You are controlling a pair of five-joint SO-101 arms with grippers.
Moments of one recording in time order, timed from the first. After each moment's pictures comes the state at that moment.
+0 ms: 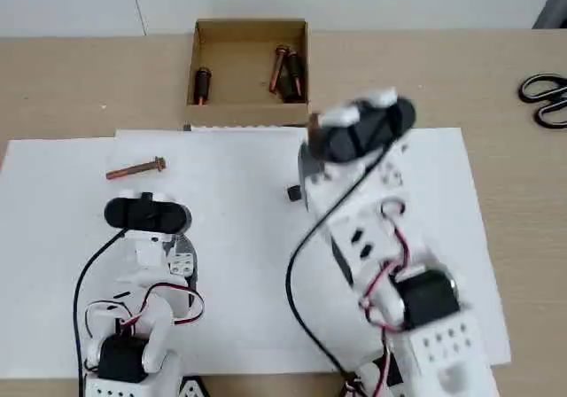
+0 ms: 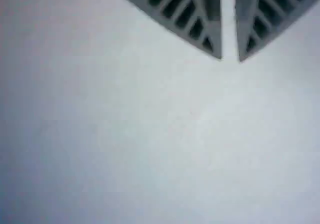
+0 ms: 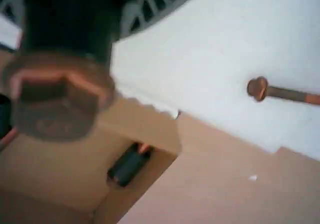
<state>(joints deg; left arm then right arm) 2.5 -103.3 88.4 66.9 6.0 -24.1 -55.6 38.7 43.3 -2.1</state>
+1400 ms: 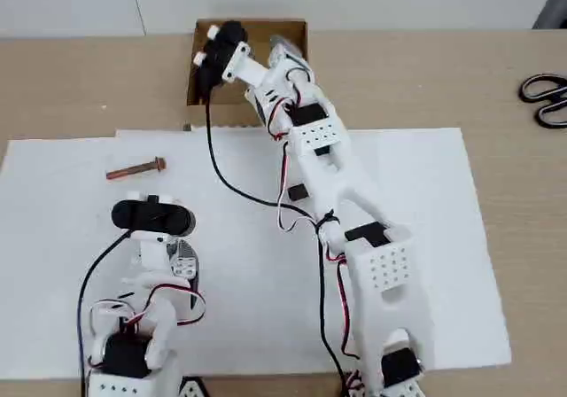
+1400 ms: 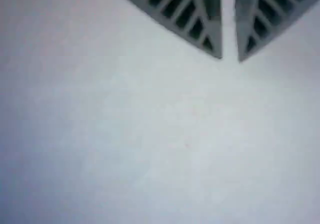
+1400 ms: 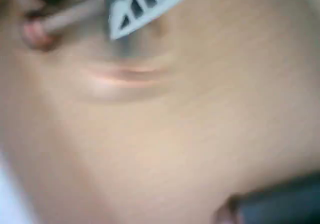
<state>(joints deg) 2.5 -103.3 92.2 66.9 5.8 -23.0 41.3 -28.7 18.5 42.8</state>
